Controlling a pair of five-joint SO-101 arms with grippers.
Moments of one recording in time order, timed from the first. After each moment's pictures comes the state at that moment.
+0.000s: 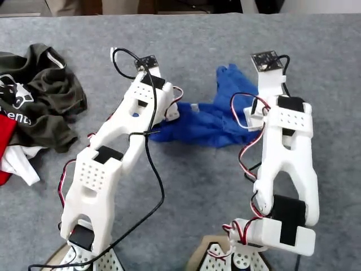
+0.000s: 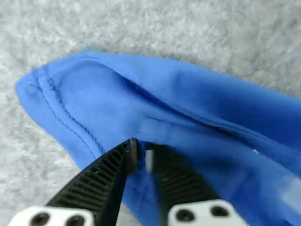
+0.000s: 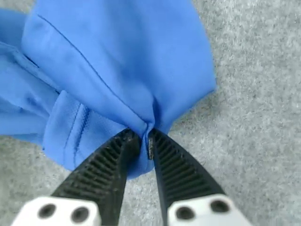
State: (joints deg) left arm 18.6 39.6 -23.8 73.8 27.9; right arm 10.7 -4.4 25.4 55.3 17.5
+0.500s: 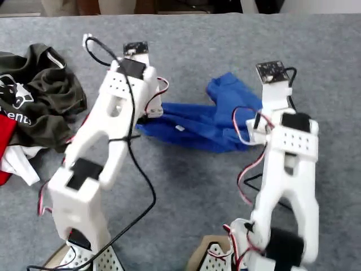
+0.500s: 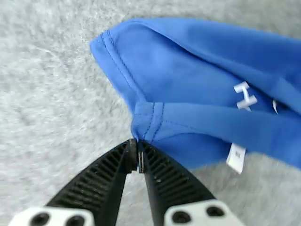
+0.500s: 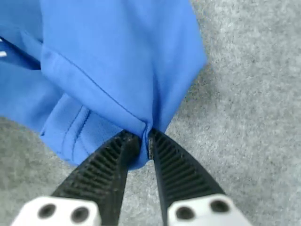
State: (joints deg) left arm 15.8 14.5 -17.3 90.4 13.5; right arm 11.8 -24.3 38.7 58.6 15.7
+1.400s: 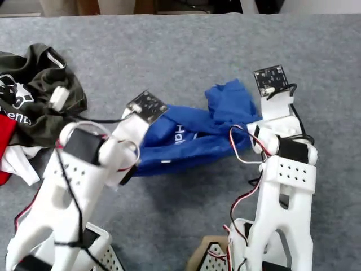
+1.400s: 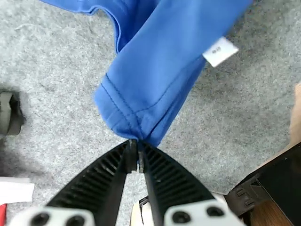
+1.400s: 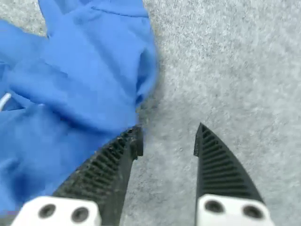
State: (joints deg) left arm 20.0 -40.2 24.4 100.1 -24.8; right arm 11.9 -38.7 48.3 50.0 22.3
